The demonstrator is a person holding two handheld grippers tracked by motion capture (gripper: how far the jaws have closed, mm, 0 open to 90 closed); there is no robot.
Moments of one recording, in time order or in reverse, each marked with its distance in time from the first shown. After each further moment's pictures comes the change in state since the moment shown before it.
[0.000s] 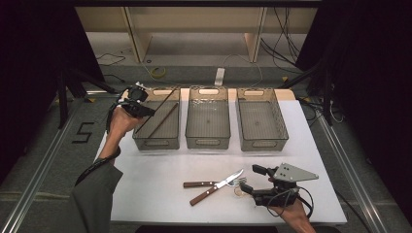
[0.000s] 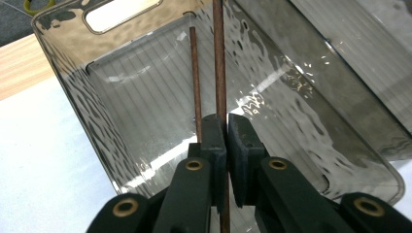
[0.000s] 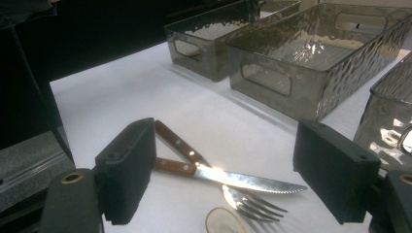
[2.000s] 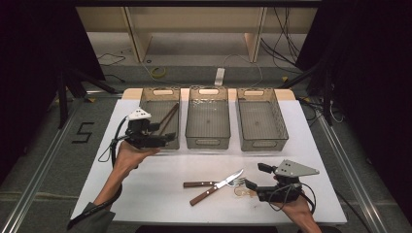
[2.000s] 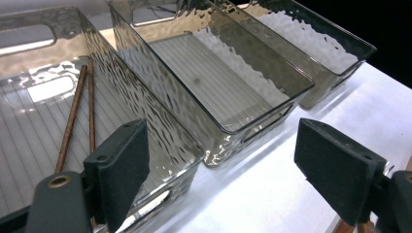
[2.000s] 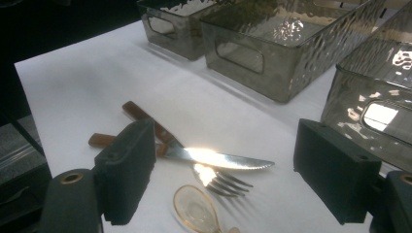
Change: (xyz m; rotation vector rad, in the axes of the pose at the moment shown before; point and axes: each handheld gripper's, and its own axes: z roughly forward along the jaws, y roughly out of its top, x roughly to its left) left arm -0.081 -0.076 -0.043 -0.346 -0.242 -0.021; right arm -0.015 -0.001 -0.002 0.086 -0.067 0.003
